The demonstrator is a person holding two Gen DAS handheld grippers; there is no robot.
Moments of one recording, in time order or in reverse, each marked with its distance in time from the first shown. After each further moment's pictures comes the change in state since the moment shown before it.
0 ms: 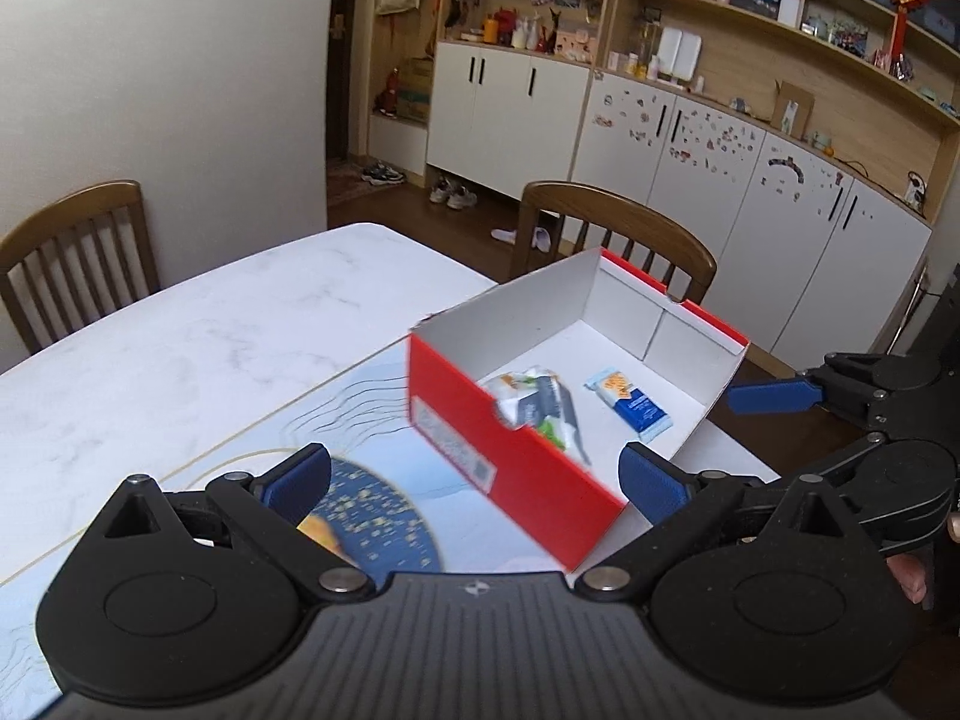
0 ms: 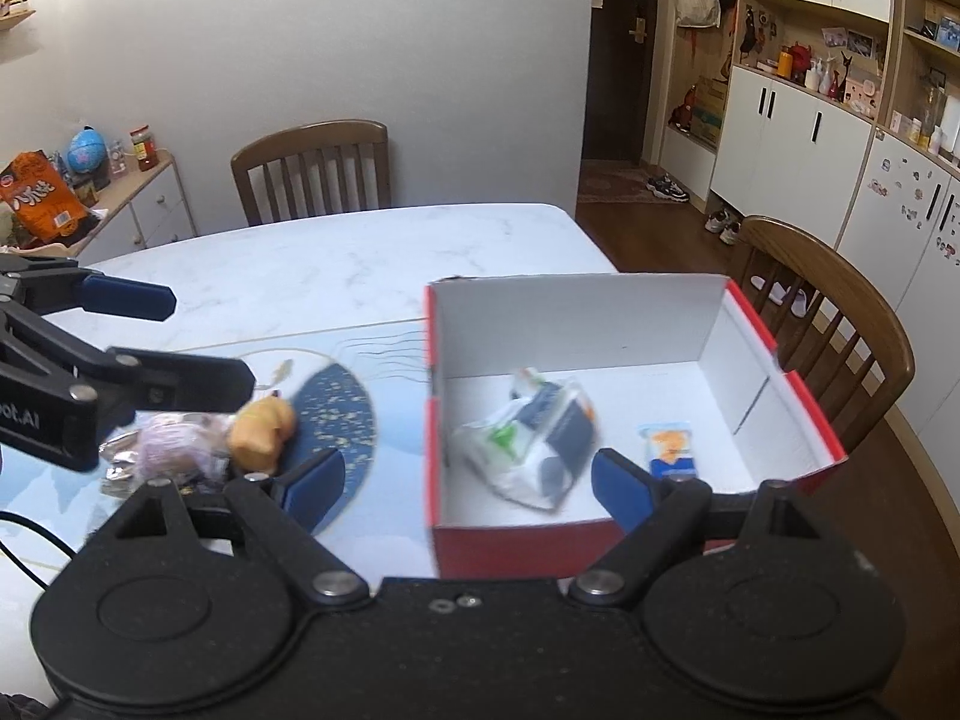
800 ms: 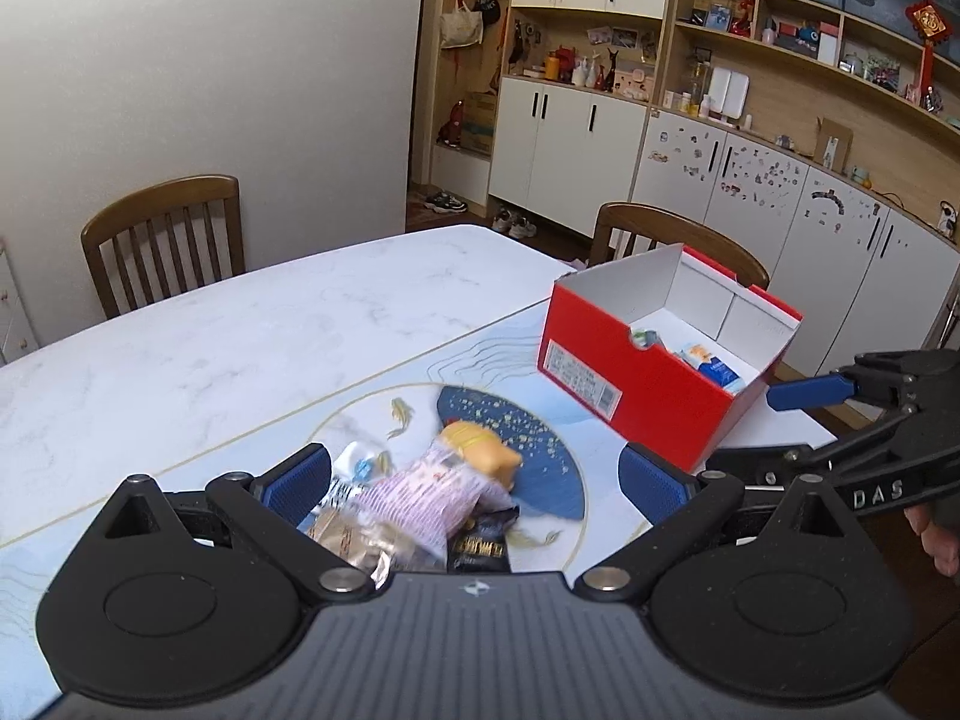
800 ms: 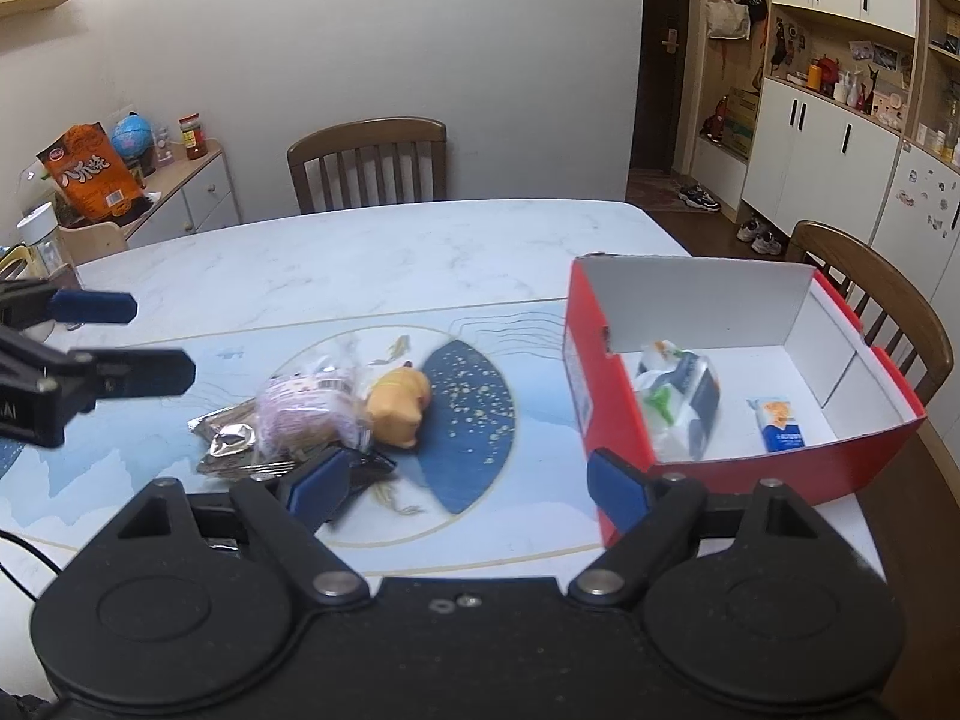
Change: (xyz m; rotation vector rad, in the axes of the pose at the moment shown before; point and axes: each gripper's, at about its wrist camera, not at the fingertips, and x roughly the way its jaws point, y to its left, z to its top) left arm -0.077 0.085 -0.091 -0.042 -0.086 0.085; right arm -0.004 0.099 -0.028 -0.018 -0.019 0.034
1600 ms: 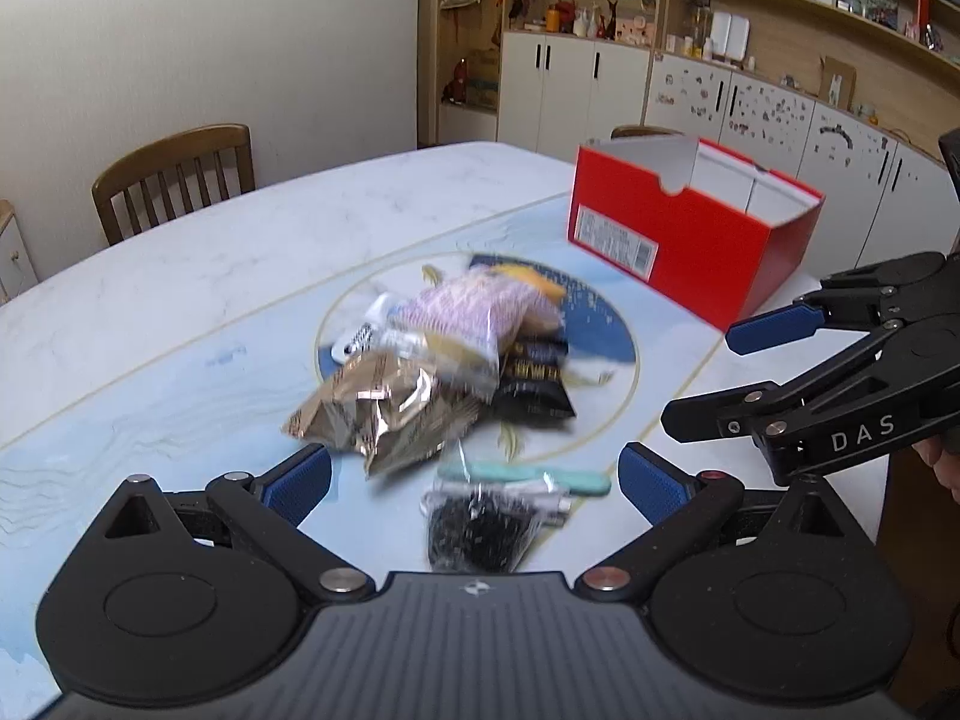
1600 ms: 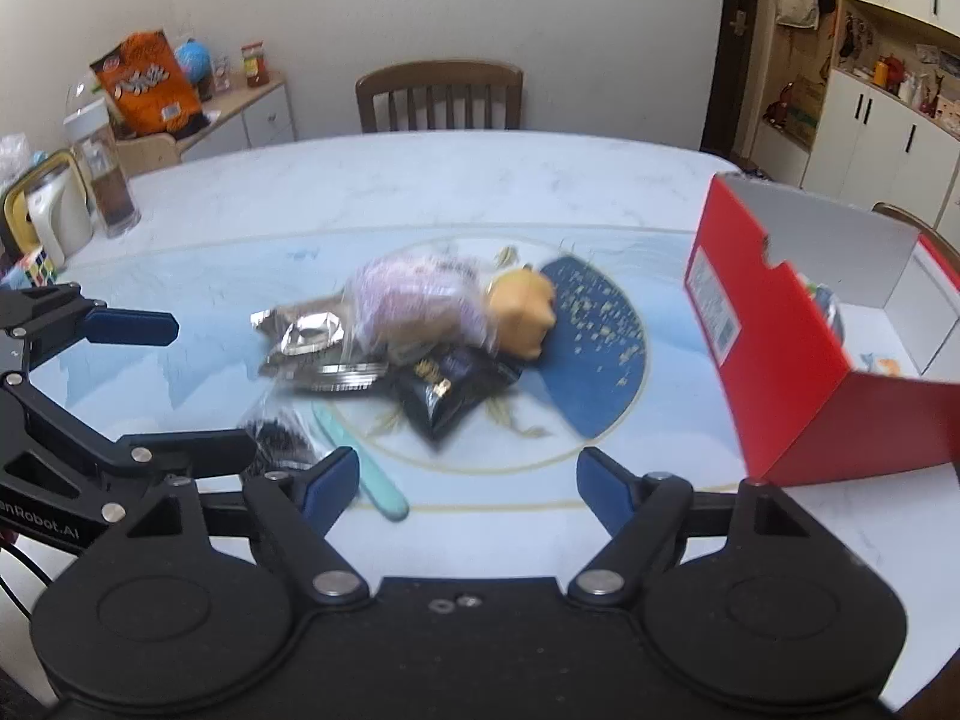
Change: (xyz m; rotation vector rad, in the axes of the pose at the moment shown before) left arm 0.015 0.016 -0.100 0.054 0.073 0.039; right arm 0.049 0.065 -0.052 -0.089 0.081 0.073
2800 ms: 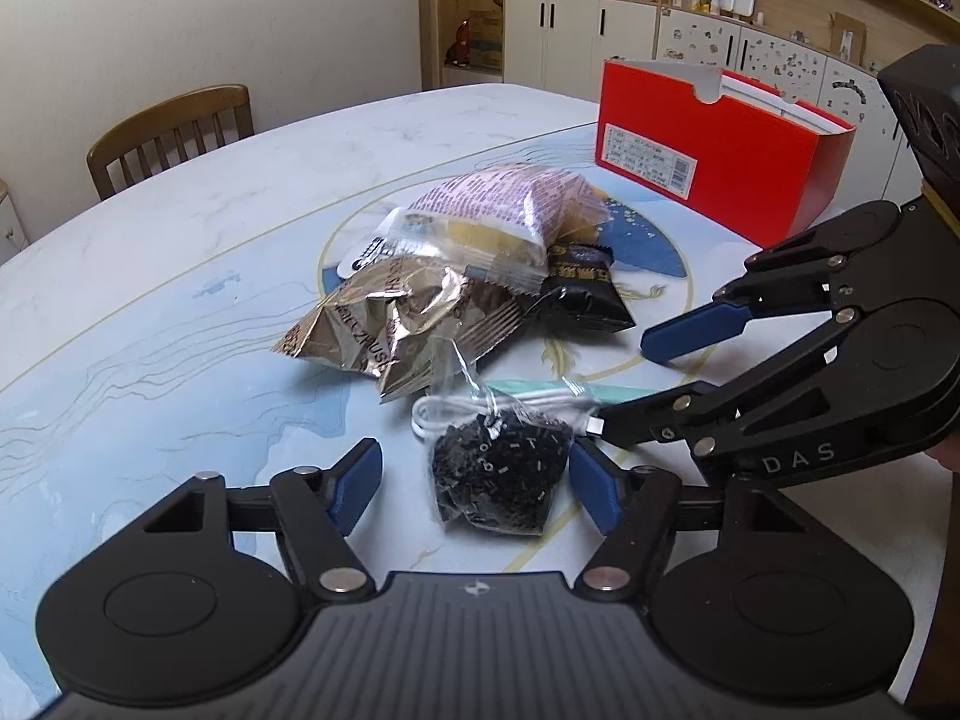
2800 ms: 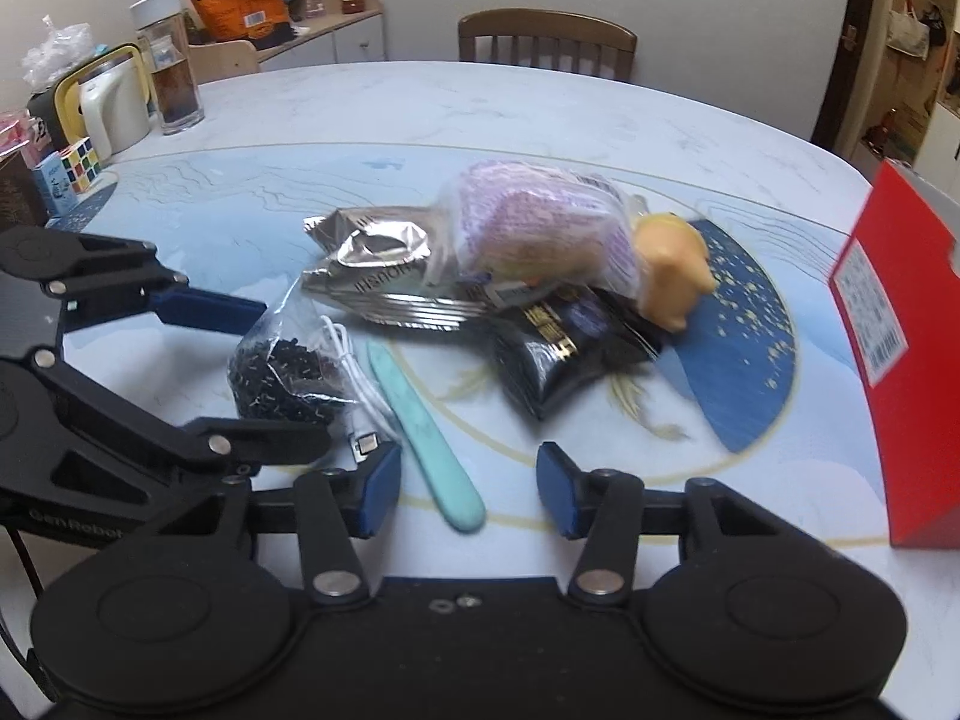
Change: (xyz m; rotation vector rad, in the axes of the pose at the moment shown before) left arm 0.046 0.015 -0.031 0.021 0.072 0.021; right arm 0.070 0.030 -0.009 -0.172 0.069 0.125
